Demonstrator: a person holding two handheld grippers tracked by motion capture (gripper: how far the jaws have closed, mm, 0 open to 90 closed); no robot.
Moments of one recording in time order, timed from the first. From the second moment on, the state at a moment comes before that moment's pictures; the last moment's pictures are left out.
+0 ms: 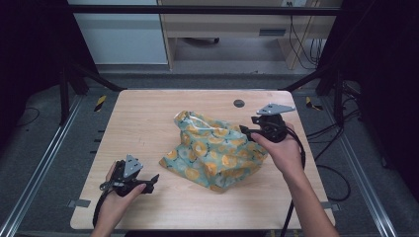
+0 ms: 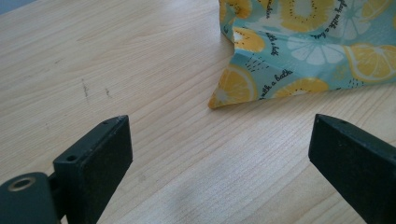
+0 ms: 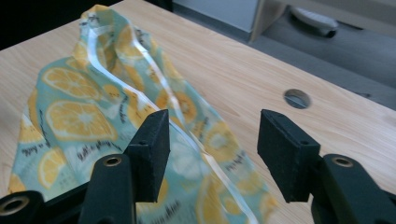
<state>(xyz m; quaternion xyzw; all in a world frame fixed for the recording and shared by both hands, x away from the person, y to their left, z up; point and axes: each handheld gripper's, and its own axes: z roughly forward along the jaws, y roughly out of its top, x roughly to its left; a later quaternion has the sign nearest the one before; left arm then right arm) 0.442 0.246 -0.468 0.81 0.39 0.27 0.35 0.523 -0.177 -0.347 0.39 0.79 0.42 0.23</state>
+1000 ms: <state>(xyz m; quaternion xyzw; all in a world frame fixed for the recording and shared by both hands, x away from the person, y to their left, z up) 0.441 0.245 -0.467 0.81 0.39 0.27 0.35 0.543 -0.129 -0.380 0.36 0.85 0.37 0.12</state>
